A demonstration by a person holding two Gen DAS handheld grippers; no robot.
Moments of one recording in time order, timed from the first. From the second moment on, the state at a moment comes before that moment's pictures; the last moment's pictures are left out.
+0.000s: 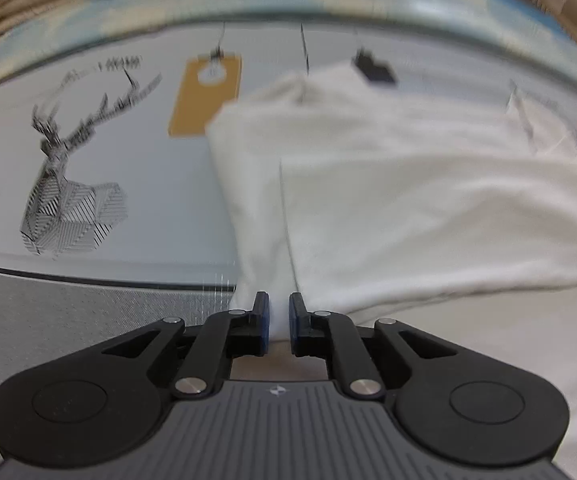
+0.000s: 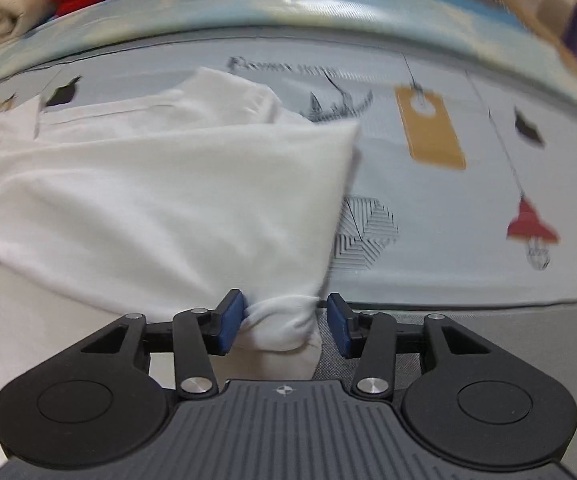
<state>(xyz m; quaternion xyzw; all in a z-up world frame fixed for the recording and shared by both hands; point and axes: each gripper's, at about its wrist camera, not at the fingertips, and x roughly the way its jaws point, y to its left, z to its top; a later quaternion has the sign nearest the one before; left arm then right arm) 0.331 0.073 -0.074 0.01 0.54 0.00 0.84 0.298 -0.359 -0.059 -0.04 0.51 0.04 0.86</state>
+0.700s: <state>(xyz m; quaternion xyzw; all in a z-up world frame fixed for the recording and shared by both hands) 0.168 0.145 -0.025 -0.02 0.51 0.03 0.86 0.093 -0.415 0.023 0.14 0.42 -0.04 0.90</state>
